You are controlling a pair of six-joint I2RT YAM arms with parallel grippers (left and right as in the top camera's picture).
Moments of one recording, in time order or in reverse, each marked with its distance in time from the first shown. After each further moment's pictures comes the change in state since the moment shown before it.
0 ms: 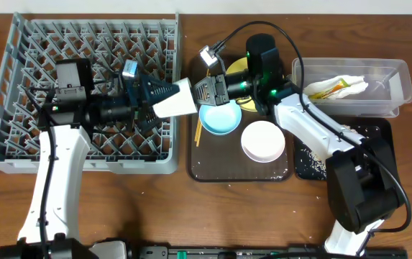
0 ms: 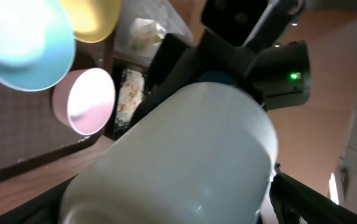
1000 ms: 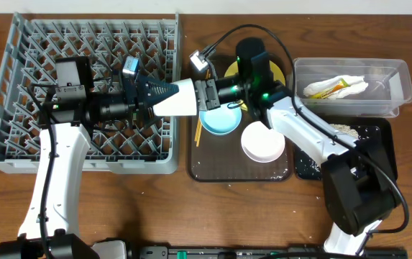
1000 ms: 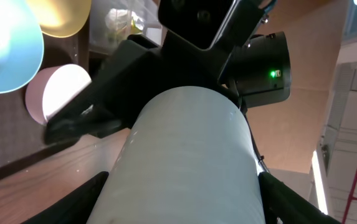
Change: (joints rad) left arm 0.004 0.012 0.000 0.031 0.083 0.010; right arm 0.052 -0.001 0.005 -0.001 0.037 0.015
